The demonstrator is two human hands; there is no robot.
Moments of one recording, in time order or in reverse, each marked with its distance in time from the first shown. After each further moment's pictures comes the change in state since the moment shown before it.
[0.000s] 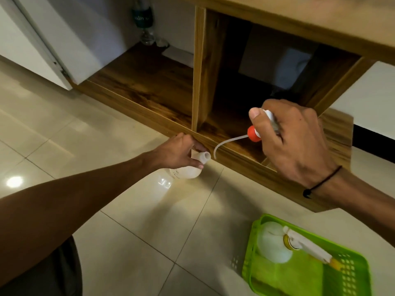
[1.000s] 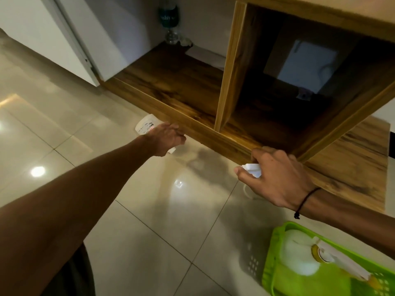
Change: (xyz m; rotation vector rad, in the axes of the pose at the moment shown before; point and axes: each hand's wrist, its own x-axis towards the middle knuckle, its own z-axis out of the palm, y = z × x) left_hand -0.018 -0.106 -0.031 1.017 -0.214 0.065; right_hand -0.037 0.008 0.080 -0.281 -0.408 -0.010
